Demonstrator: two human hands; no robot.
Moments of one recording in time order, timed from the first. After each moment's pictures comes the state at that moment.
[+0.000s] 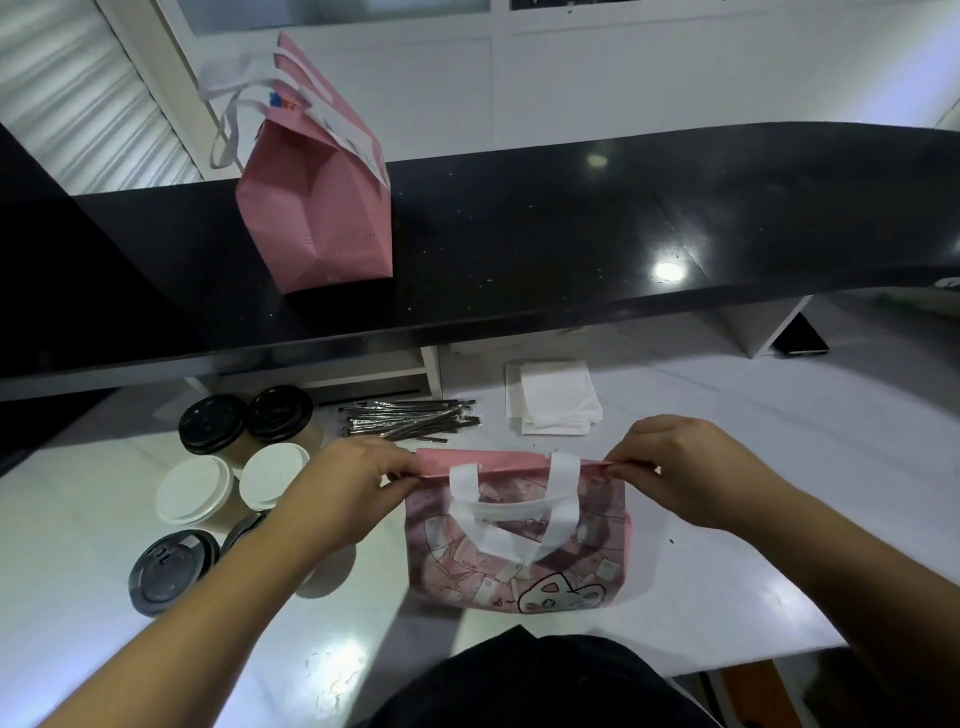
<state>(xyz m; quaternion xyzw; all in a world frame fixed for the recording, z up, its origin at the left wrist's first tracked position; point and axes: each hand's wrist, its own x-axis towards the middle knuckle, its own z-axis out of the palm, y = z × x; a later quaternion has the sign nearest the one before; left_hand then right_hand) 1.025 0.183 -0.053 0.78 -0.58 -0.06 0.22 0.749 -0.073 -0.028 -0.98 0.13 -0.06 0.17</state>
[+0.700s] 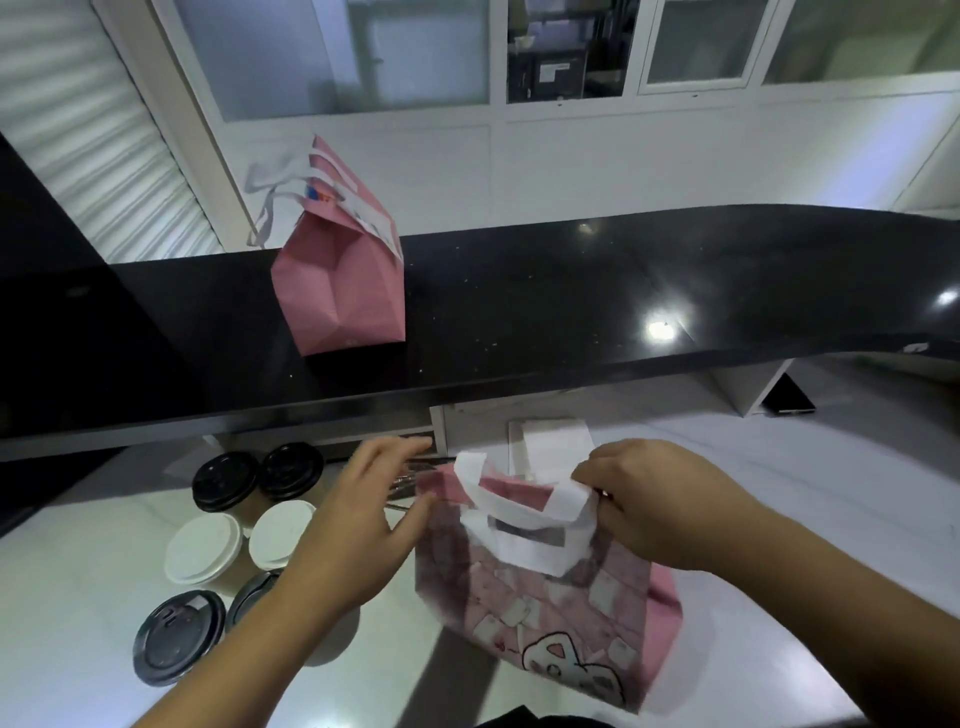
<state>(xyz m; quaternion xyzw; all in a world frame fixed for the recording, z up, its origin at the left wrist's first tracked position) 1.010 0.187 -0.033 0.80 -0.50 -0.05 0.33 0.788 -0.027 0.045 -0.98 0.15 0.05 0.09</state>
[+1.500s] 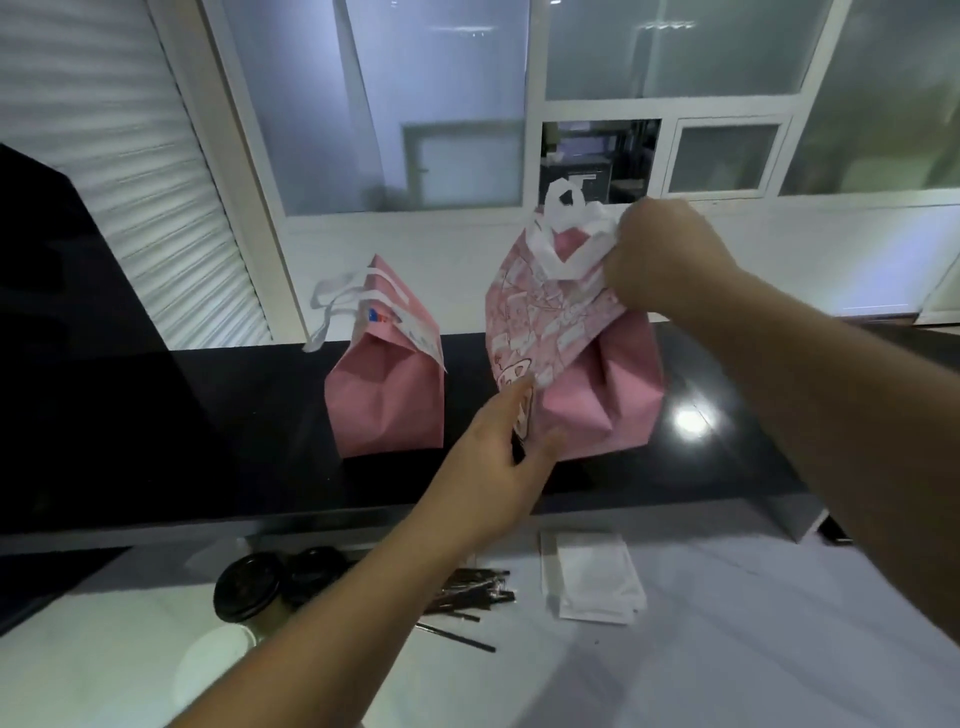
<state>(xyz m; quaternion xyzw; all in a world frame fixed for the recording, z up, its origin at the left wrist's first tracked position) 1.033 0.052 0.085 0.72 -0.49 -0.13 0.47 0.963 -0.153 0.247 -0.90 0.37 -0.24 -0.01</state>
